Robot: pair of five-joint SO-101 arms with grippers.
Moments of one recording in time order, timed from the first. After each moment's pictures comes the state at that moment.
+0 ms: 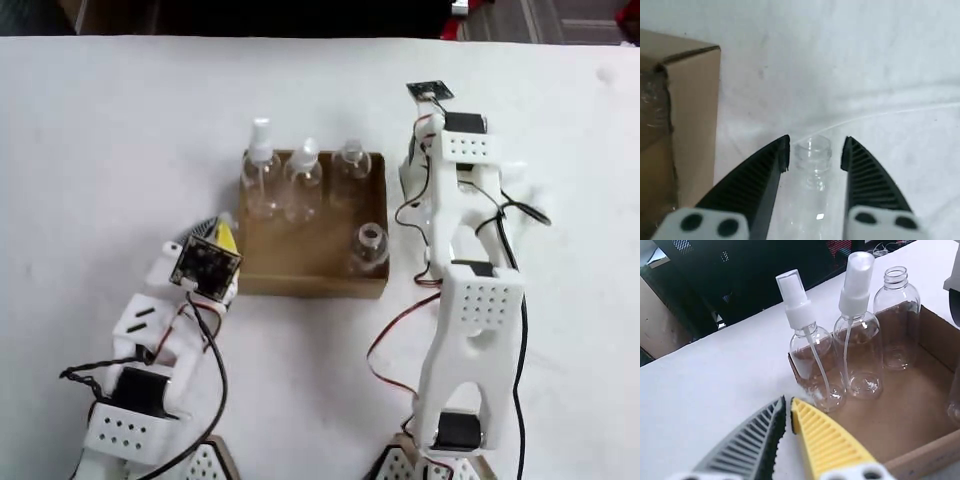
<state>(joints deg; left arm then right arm) 6.5 -85.6 88.9 27.3 -14.7 0.0 45.1 -38.1 82.4 15.6</state>
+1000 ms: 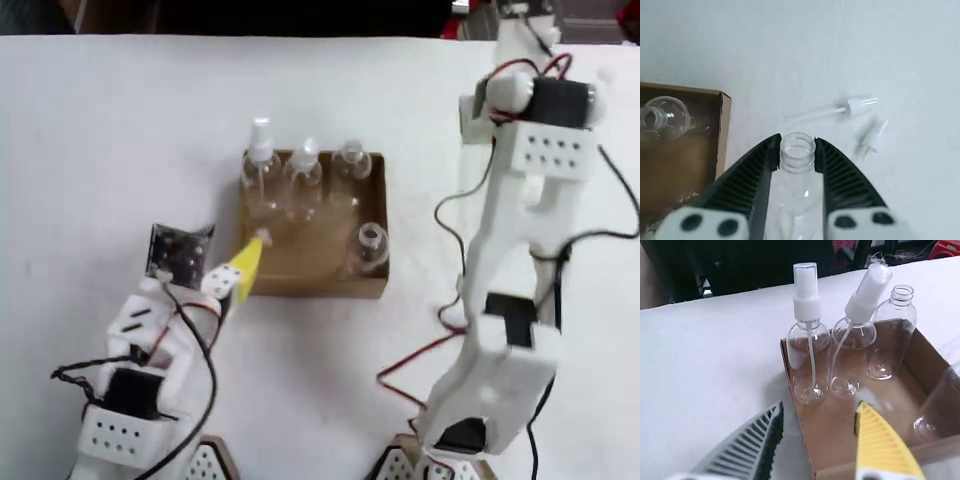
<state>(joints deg) 6.5 -85.6 83.8 37.3 -1.8 5.7 17.3 -52.4 97.1 15.7</state>
